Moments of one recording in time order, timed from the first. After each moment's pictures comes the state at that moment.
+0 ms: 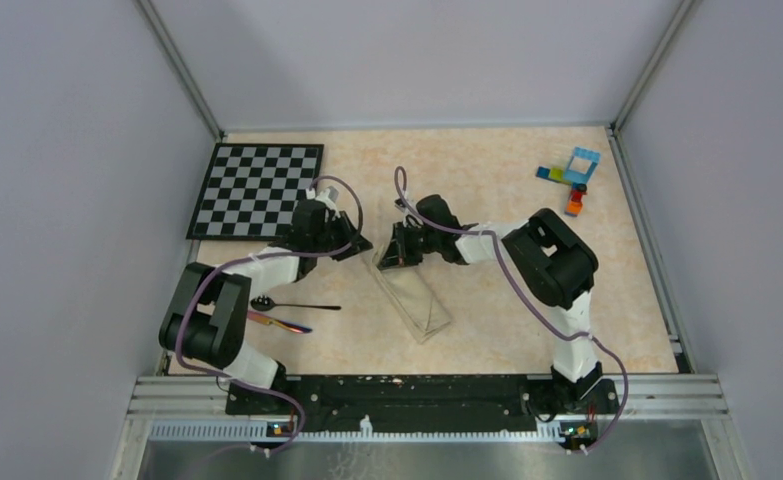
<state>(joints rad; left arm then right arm) -0.31 1.51 0.69 0.18 0.34 -0.68 0.69 2.05 1.13 0.27 -0.58 0.65</state>
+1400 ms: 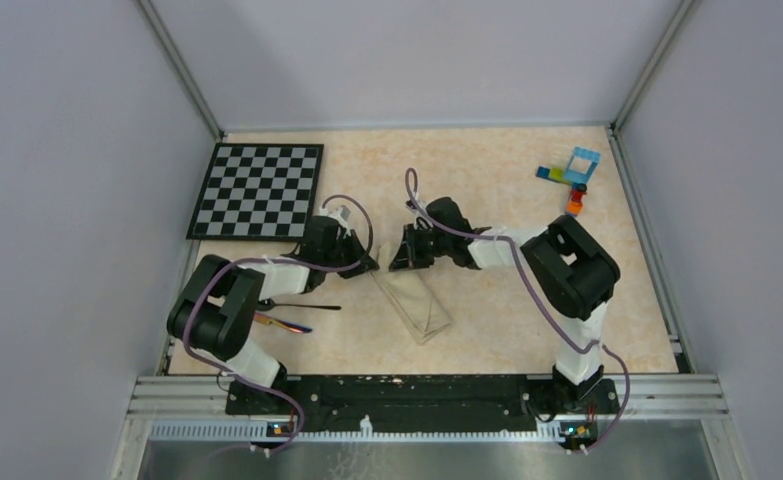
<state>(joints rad) -0.38 1.59 0.61 0.27 0.33 -0.70 0.67 1.95 1.03 0.24 -0.52 0.64</state>
